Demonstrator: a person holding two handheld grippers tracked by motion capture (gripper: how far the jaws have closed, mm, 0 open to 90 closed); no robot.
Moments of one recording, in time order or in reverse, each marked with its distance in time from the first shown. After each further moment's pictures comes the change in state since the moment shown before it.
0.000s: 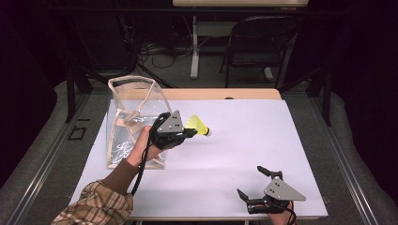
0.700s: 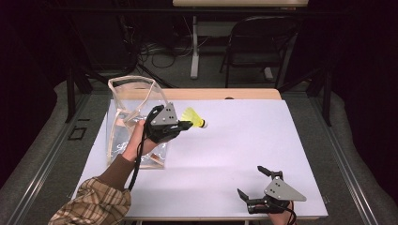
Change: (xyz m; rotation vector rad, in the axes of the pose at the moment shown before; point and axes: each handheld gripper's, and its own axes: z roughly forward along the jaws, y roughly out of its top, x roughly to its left) left arm 0.015 0.004 -0.014 -0.019 0.046 -0.018; right arm 0.000 0.000 -0.001 0.000 -0.003 0.002
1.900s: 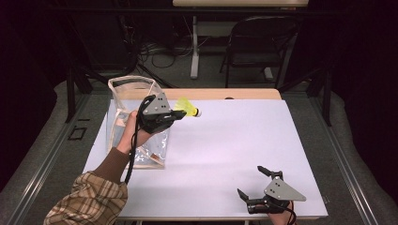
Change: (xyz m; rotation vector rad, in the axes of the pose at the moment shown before) left arm 0.021 0.006 -0.015 -0.019 0.064 -0.021; right arm 0.000 0.000 0.000 0.001 0.000 0.000
